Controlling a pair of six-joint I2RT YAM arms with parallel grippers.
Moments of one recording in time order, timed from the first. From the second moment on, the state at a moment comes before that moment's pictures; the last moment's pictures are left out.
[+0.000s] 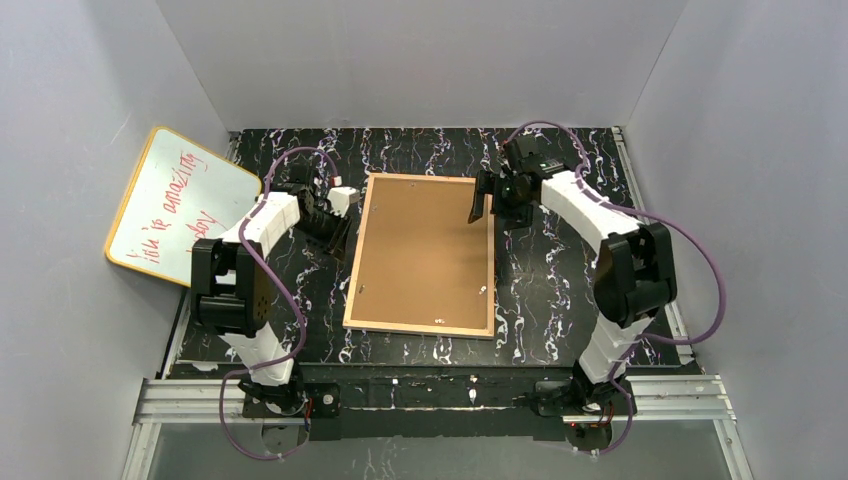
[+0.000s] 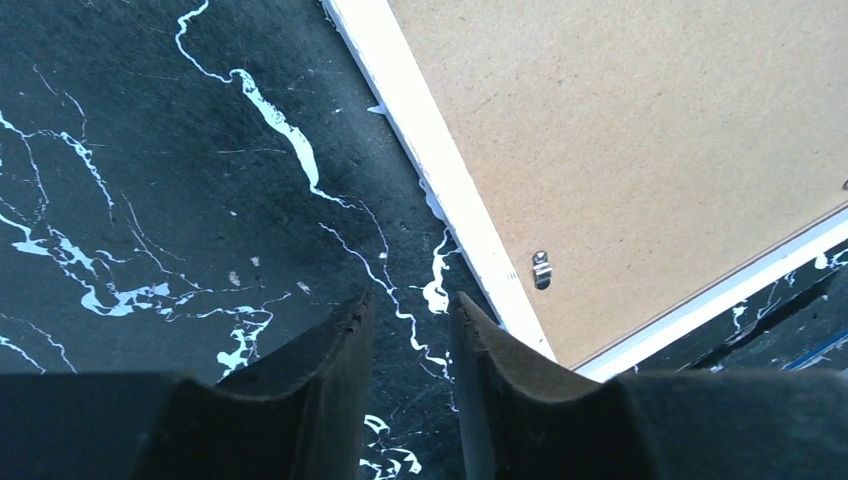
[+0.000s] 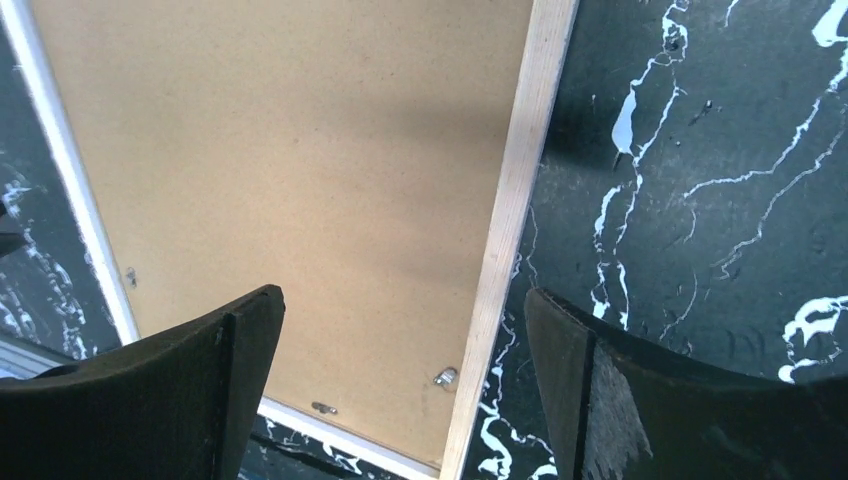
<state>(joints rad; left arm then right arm) -0.11 1.71 1.21 -0.85 0.38 0.38 0.38 1.80 1.45 -0.74 -0.21 0.45</state>
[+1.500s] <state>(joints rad) -0.10 1.81 1.15 -0.86 0.56 0.34 0.99 1.97 1.15 0.16 -0.37 0.86</state>
